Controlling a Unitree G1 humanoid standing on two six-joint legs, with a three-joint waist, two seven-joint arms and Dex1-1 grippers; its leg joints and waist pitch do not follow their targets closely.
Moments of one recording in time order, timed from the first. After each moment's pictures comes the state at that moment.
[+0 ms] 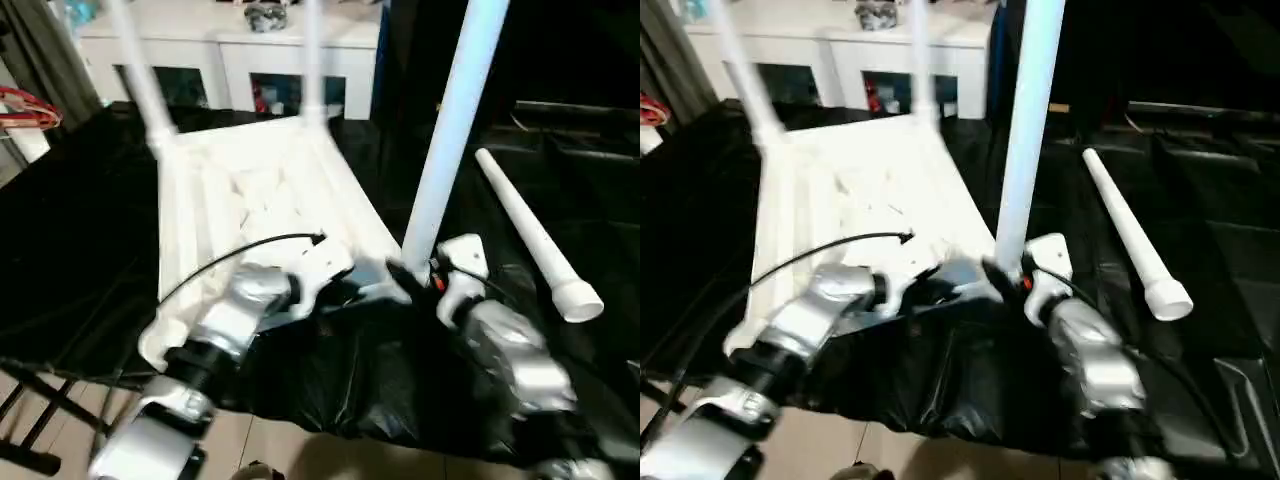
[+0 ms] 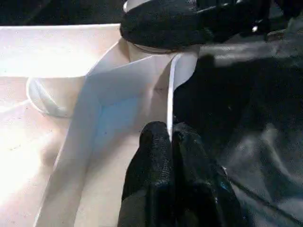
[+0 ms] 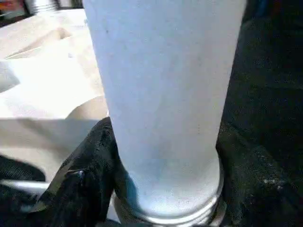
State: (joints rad) left arm -0.61 0.11 -0.29 0.59 0.11 0.21 -0.84; right arm -0.32 -0.13 -0.03 0.40 0.12 0.10 0.43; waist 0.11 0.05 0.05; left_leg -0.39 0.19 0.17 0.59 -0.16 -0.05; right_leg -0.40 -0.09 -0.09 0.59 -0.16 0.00
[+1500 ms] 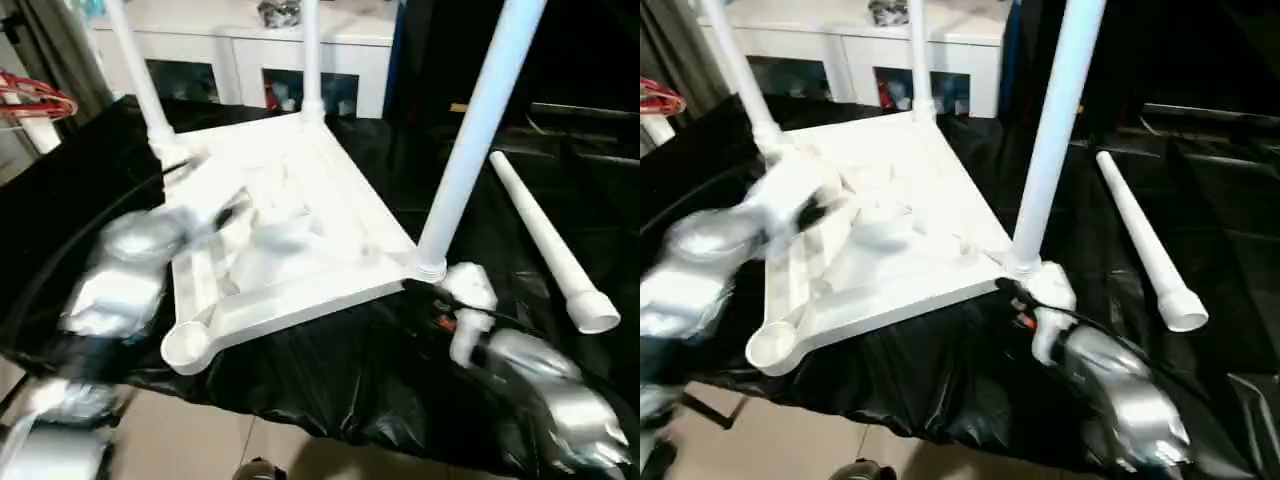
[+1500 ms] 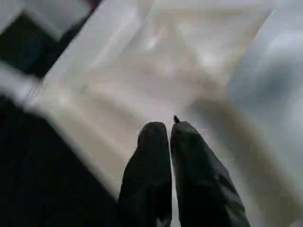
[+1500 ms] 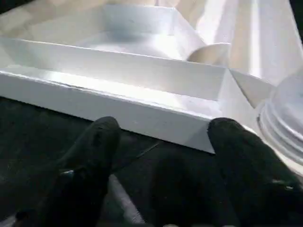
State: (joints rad) left arm -0.50 0.52 -0.06 0.19 0.25 0.52 -0.60; right arm -0.16 -0.29 0.10 0.10 0.19 0.34 0.59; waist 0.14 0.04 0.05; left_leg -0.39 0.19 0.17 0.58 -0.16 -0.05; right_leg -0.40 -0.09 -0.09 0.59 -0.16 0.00
